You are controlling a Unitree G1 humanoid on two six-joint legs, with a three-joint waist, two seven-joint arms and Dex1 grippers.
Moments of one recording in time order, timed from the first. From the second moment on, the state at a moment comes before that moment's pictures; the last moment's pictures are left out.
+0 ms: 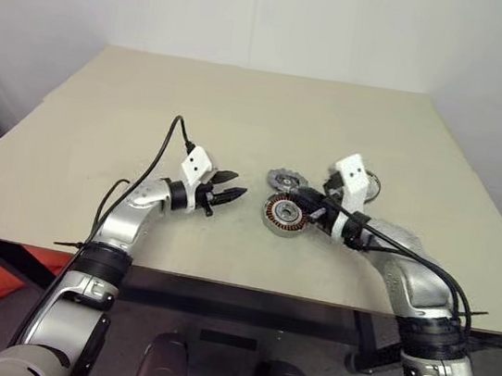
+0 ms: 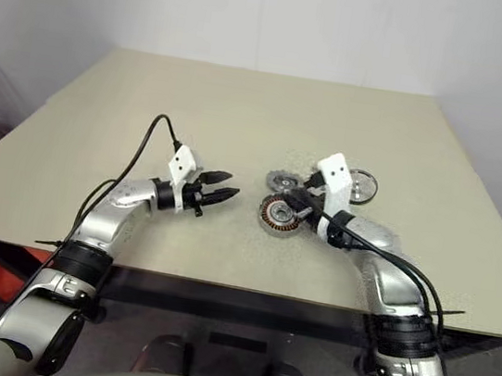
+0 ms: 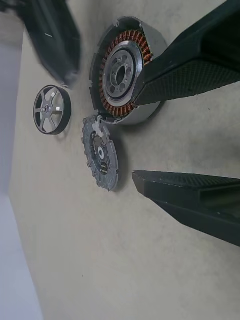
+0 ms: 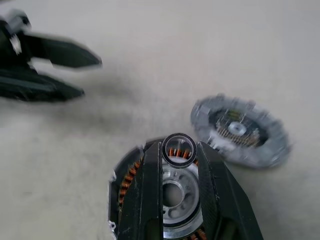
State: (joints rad) left arm -0.48 0.27 -0.08 0.35 -0.18 0.10 -0.88; right arm -0.34 -0.42 0.08 -0.07 0.30 0.63 0.62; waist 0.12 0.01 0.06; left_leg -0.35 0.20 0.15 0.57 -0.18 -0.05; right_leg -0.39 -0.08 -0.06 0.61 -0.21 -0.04
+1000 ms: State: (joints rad) left arm -0.46 0.30 -0.08 0.33 -0.18 0.10 -0.85; right arm -0.32 -0.43 0.13 -0.03 0.22 0.59 0.68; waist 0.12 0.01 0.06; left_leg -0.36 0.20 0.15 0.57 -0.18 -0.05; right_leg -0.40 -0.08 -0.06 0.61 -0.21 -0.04
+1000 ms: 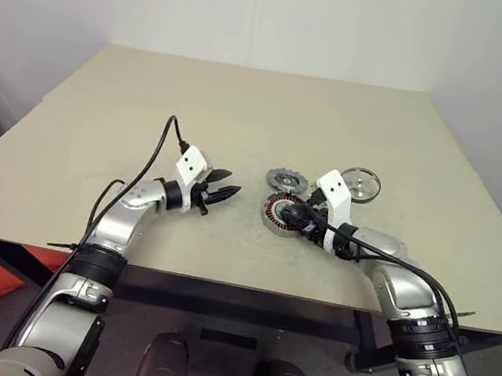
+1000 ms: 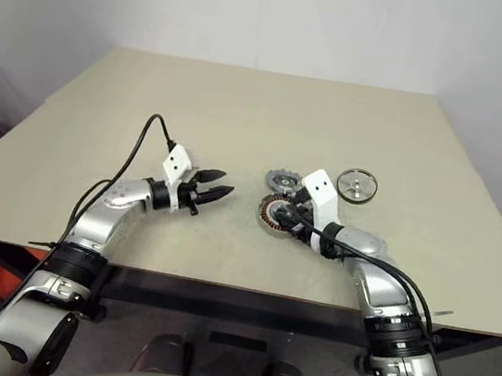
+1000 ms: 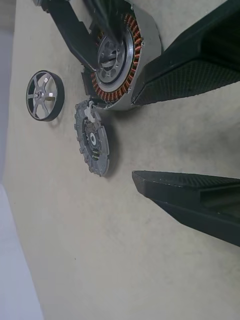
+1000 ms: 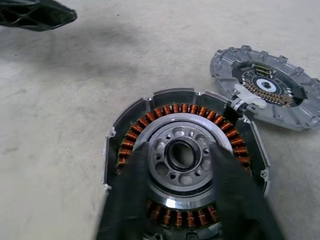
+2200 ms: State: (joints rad) left arm -0.46 0.31 -0.09 0.34 -0.17 0.08 -0.84; right arm -0.39 -0.35 0.15 0.12 0.16 0.48 0.62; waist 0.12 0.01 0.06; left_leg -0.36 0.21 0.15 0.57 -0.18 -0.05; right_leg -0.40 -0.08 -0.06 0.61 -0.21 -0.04
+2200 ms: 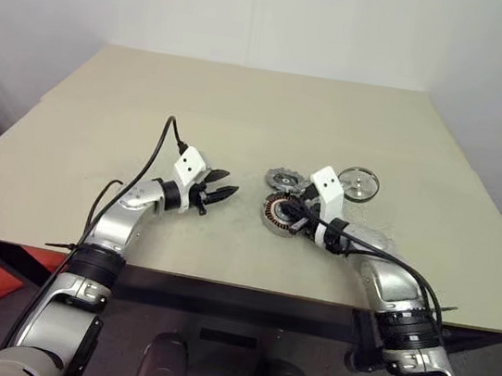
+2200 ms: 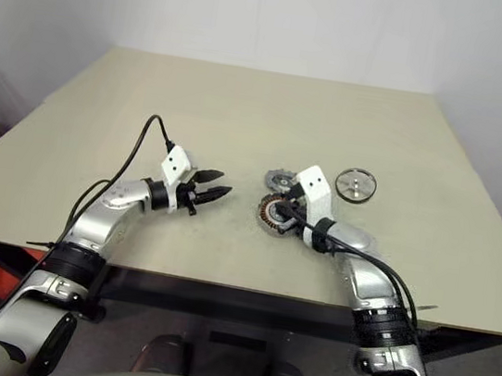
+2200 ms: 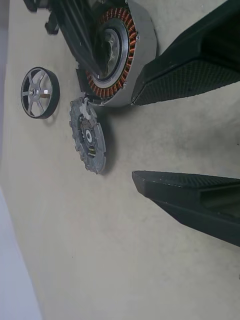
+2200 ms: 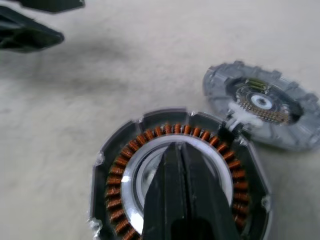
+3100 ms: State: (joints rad) left arm -0.45 0.31 -0.10 0.35 -0.15 0.08 -0.84; right arm -0.45 -0.40 0.03 0.25 -0.08 0.40 0.19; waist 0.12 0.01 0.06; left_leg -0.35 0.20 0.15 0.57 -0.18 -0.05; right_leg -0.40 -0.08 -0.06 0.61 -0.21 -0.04
